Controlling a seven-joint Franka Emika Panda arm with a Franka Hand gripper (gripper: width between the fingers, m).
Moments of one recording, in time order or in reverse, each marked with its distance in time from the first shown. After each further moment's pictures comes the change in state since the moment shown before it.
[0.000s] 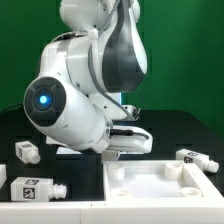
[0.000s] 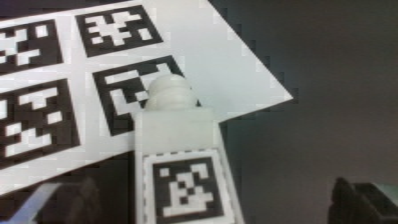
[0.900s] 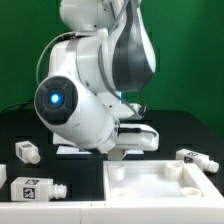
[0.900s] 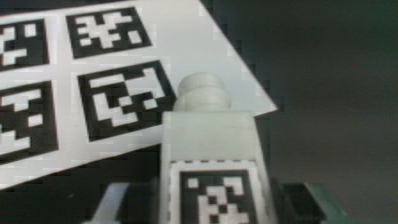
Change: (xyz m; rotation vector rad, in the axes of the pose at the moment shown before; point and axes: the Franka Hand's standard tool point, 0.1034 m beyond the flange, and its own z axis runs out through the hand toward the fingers) arm -0.010 -0.016 -0.009 -0.021 0.022 -0.044
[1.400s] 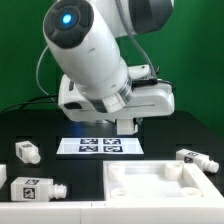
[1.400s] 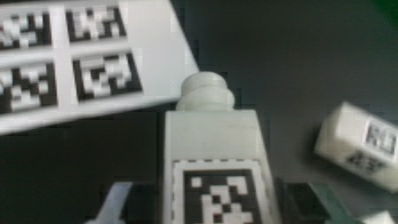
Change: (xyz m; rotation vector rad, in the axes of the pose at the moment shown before) arm -0.028 -0.034 -0.063 -0.010 0.237 -0.081
